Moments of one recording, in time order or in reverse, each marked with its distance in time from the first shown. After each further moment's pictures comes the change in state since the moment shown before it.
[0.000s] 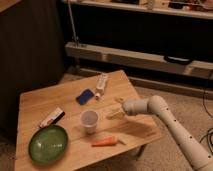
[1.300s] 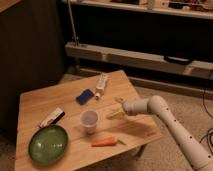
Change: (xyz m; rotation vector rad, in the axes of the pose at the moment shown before) arm 0.000 0.000 0.000 0.000 0.000 0.000
